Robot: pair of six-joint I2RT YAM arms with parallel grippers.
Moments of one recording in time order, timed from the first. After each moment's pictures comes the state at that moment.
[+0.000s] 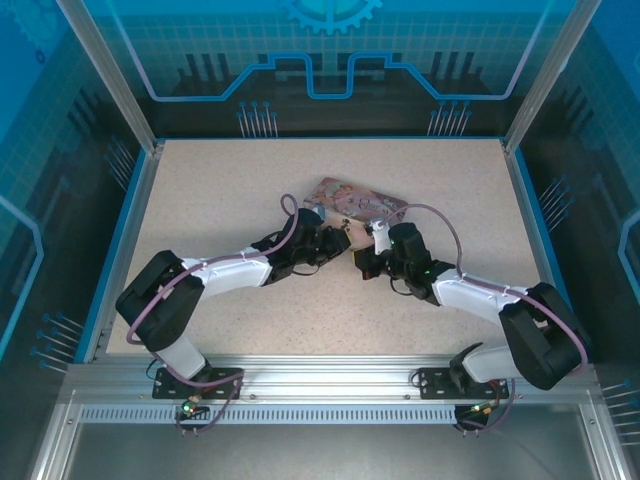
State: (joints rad) left arm -0.70 1.65 0.90 0.19 0.19 -1.16; right arm 0.54 1.36 0.57 0.19 -0.26 0.31
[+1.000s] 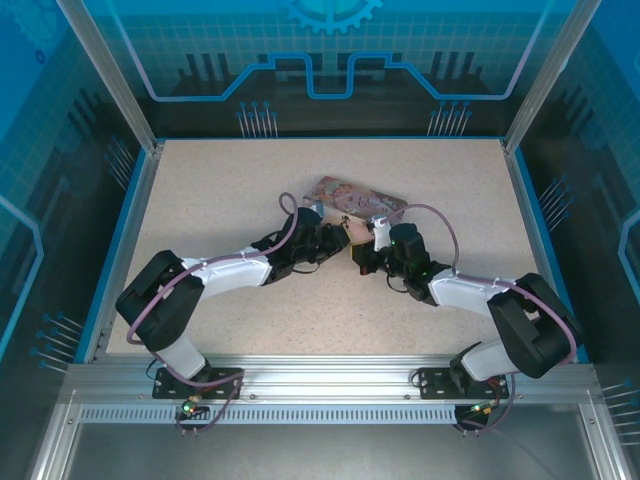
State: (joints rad) left arm -0.70 1.65 0.90 0.21 0.15 -1.17; right arm 0.53 1.43 0.54 0.40 -0.27 0.35
